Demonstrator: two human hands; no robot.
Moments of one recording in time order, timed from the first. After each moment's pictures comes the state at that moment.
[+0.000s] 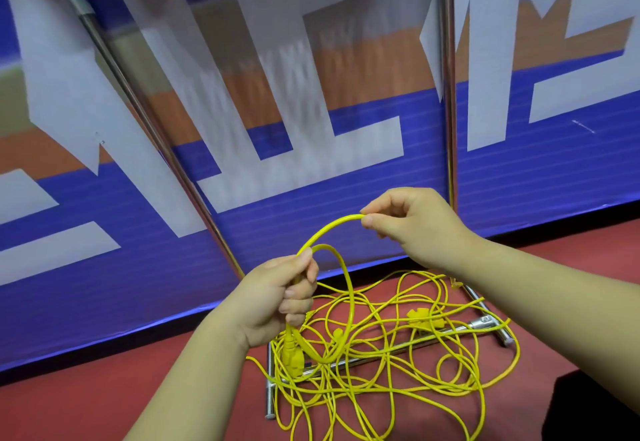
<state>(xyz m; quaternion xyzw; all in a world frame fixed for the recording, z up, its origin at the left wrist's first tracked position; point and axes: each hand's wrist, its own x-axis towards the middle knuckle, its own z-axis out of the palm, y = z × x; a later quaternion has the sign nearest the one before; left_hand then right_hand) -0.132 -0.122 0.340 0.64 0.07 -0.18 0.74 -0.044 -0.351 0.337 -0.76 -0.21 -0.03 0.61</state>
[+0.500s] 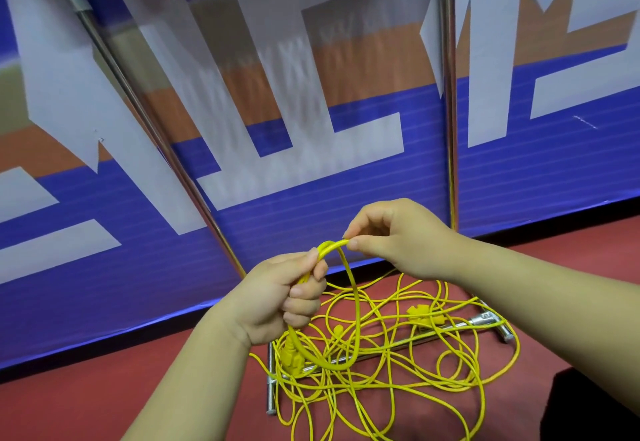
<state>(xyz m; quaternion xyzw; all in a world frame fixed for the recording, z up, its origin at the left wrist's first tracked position) -0.132 -0.125 0.347 0.59 0.03 -0.26 0.76 -0.054 -0.344 0.337 -0.79 -0.34 0.01 0.51</state>
